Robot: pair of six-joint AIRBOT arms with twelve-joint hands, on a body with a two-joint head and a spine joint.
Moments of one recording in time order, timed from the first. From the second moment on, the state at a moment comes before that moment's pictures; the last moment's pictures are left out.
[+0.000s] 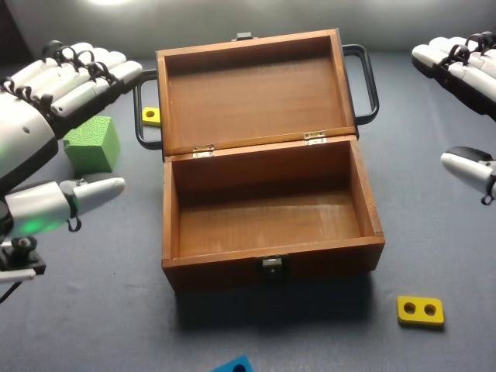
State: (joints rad) left arm 0.95 -0.86 1.08 -0.03 -1.18 0.77; right arm -0.88 -0.84 0.89 0.24 1.10 -1.08
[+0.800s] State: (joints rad) left arm 1.01 -0.85 1.07 -0.13 -1.33 0.77; right arm -0.98 -0.76 0.82 0.25 1.29 -1.08
